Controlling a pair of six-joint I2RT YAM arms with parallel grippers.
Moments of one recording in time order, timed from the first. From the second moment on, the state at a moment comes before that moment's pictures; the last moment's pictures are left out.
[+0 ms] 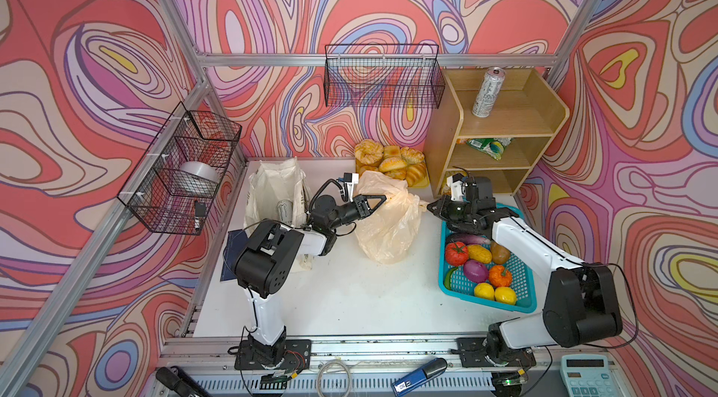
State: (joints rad) left arm -0.45 1.88 0.86 1.20 0.73 -1.19; right arm 0.20 1.46 0.99 -0.25 -0.44 0.58
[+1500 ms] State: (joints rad) left arm -0.45 1.88 0.89 1.20 0.74 -1.23; right arm 0.29 1.41 1.28 -0.45 -0.43 0.46
